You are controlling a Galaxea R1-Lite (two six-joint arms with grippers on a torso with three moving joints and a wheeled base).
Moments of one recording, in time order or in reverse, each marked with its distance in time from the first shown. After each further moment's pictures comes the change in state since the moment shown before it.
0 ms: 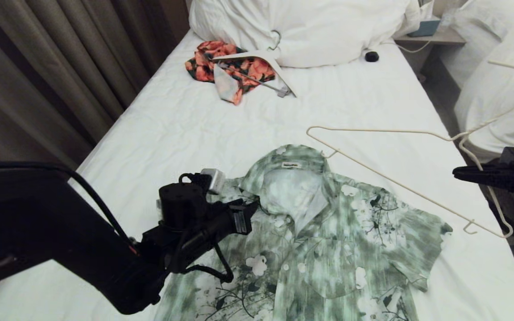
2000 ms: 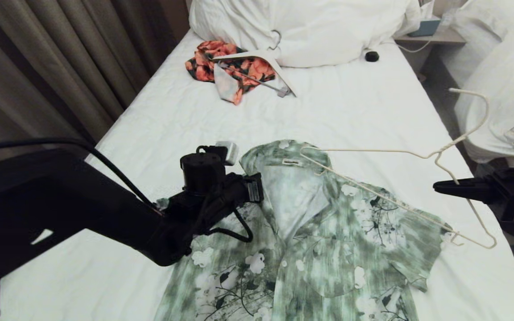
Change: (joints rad) left arm 0.010 0.048 -0.316 0.202 0.024 0.054; right arm 0.047 0.108 0.017 -0.004 -0.008 0.006
